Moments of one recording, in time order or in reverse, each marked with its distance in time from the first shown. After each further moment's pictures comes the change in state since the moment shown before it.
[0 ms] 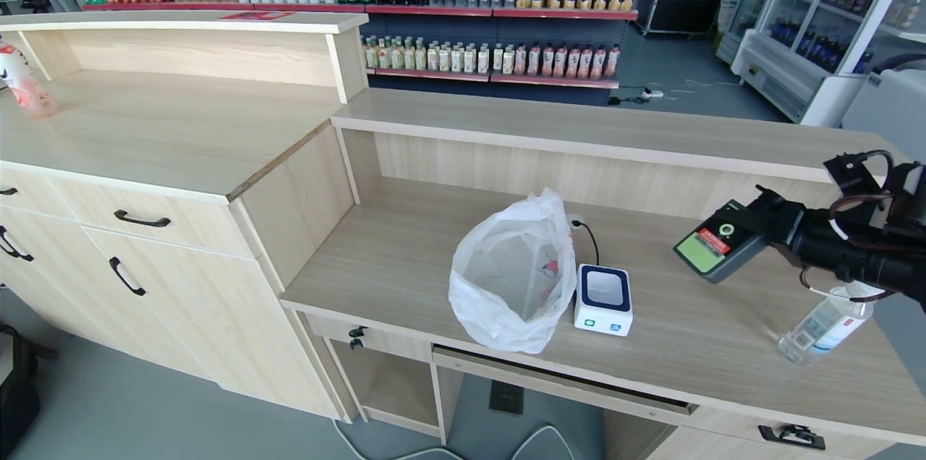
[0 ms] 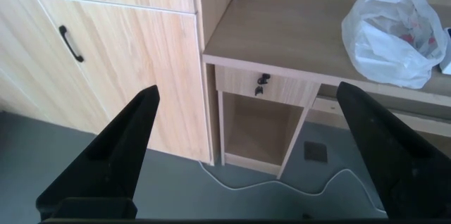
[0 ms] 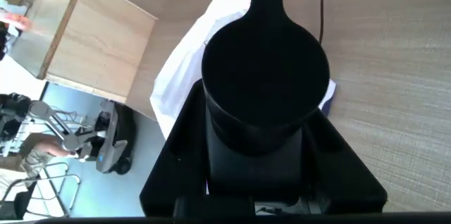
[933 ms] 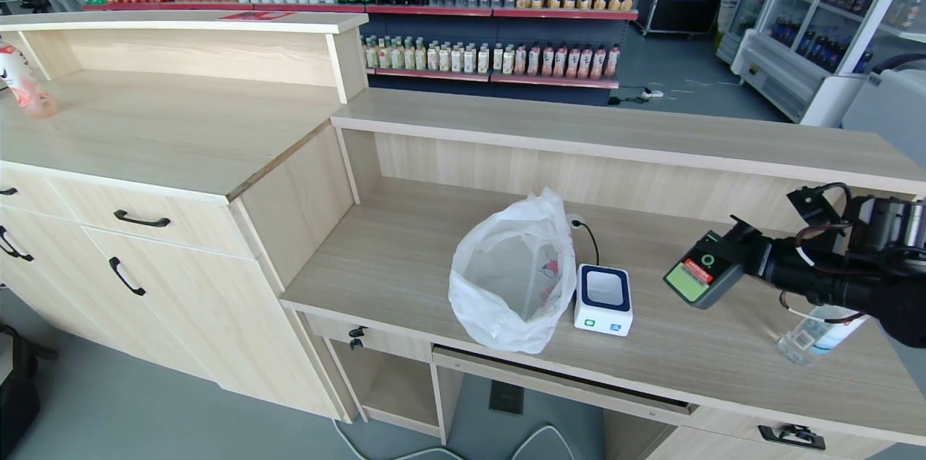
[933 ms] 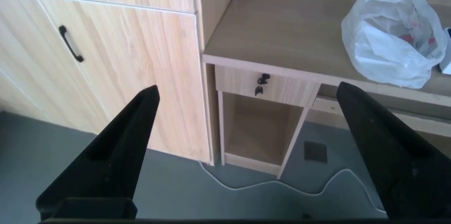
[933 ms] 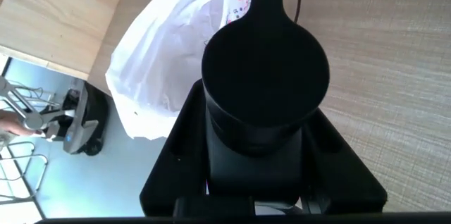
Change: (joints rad) left arm 0.000 0.000 0.000 0.000 0.000 0.000; right arm 0.002 0.141 0.023 -0.063 -0.004 -0.150
